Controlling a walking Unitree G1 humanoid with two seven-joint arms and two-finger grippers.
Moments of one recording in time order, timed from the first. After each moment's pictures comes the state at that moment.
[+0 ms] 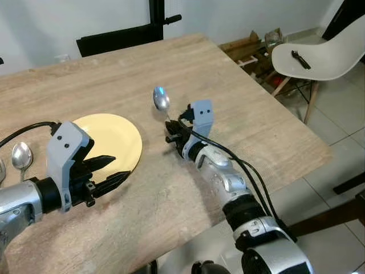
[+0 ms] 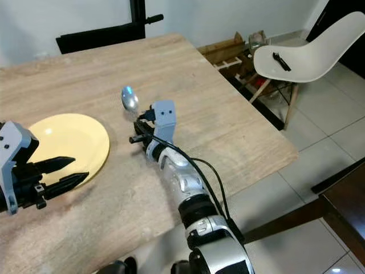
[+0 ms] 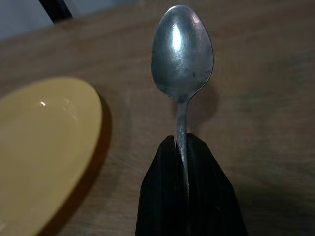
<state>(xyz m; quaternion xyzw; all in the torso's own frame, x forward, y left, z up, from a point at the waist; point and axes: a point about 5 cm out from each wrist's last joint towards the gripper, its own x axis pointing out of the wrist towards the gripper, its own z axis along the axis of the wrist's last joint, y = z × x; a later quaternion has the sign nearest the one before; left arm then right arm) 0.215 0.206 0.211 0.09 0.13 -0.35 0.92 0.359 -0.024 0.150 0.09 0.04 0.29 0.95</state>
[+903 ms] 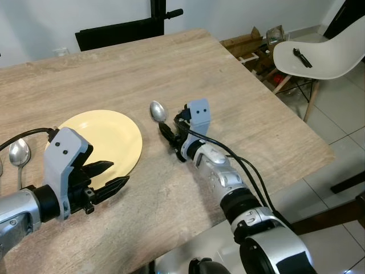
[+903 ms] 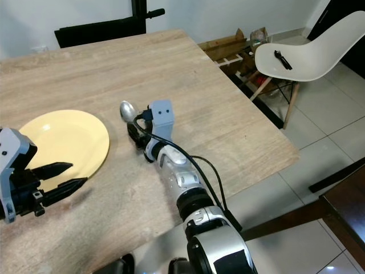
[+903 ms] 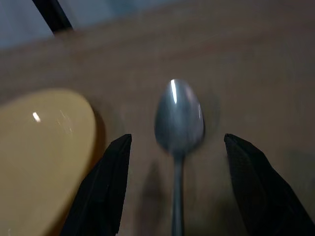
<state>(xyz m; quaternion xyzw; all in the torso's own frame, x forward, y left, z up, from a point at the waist) 0.211 0.202 0.209 0.08 0.13 -0.35 0.93 0.366 -0.026 0.166 0.10 -0.01 0.29 0.95</state>
